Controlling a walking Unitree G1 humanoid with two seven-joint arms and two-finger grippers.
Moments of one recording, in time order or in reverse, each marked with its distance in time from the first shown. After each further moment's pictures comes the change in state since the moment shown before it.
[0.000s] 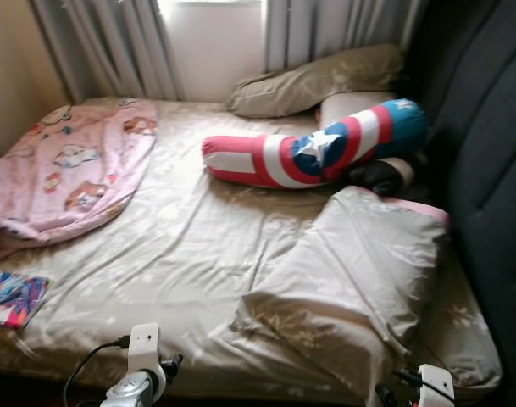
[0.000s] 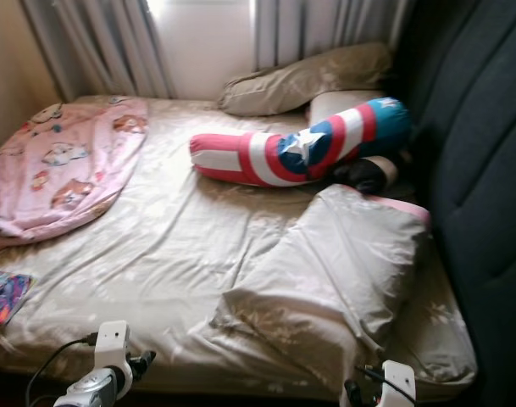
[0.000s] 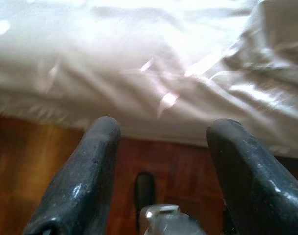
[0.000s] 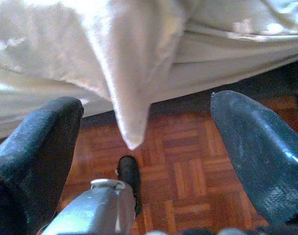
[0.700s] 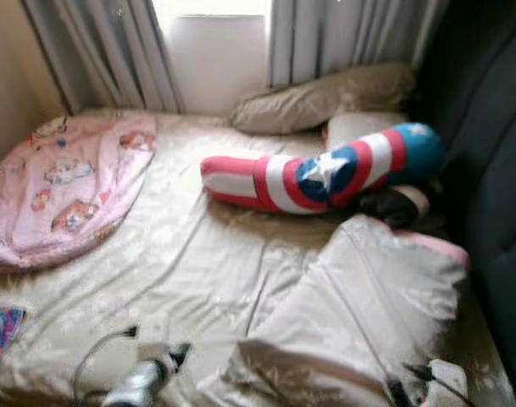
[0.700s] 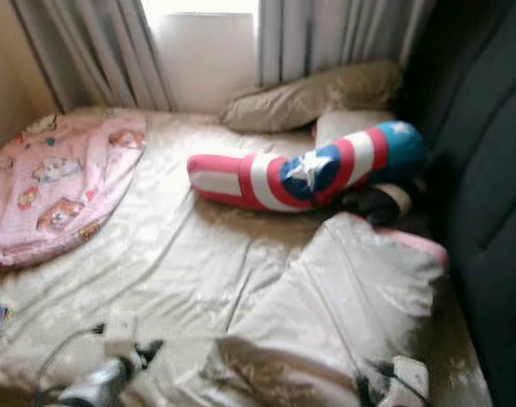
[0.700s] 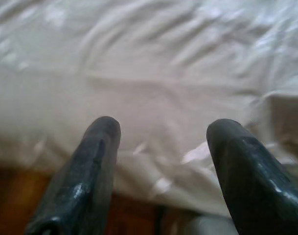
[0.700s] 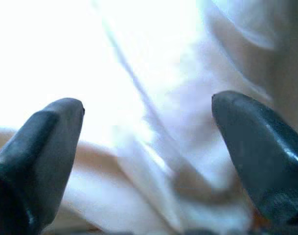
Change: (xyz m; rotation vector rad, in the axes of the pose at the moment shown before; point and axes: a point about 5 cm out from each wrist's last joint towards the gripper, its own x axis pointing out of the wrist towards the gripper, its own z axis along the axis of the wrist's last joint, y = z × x) left arm -0.002 0.009 0.000 0.003 -0.009 0.023; right arm 0.006 0.014 0.021 0.025 -0.118 0.035
